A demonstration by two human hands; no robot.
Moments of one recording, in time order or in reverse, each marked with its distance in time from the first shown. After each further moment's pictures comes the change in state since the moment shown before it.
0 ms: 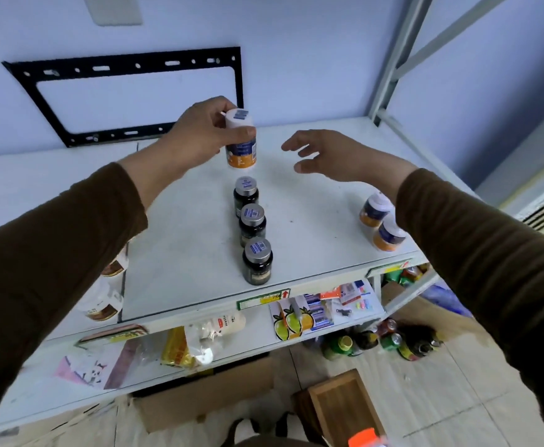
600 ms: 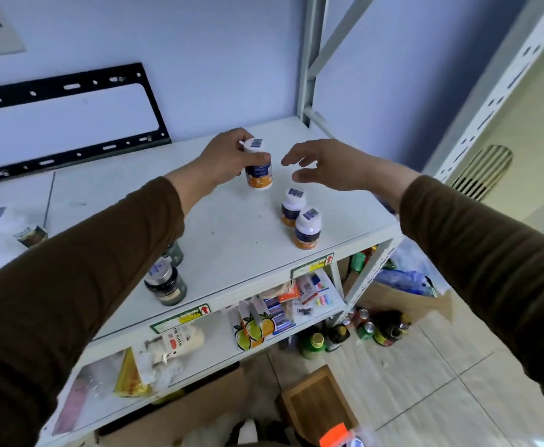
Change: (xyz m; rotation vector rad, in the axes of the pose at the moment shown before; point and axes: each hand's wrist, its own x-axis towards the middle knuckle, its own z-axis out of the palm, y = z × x) left_hand 0.051 0.065 0.177 -0.005 -0.173 -0.036; right_hand -0.105 0.100 -0.075 -0.099 0.038 0.075
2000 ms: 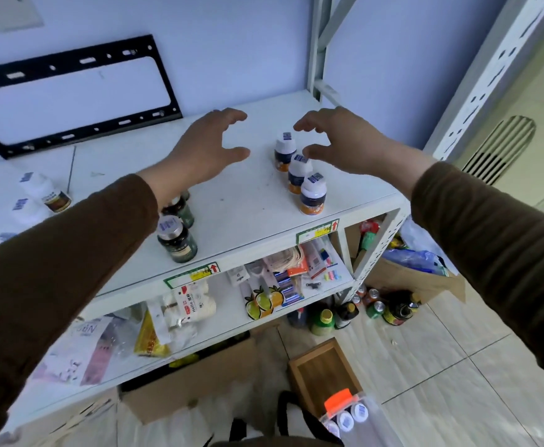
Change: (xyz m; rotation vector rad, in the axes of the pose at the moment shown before) left_hand -0.061 -0.023 -0.014 0.497 0.075 0.237; right_hand -0.038 -0.003 0.016 -0.200 0.203 -0.040
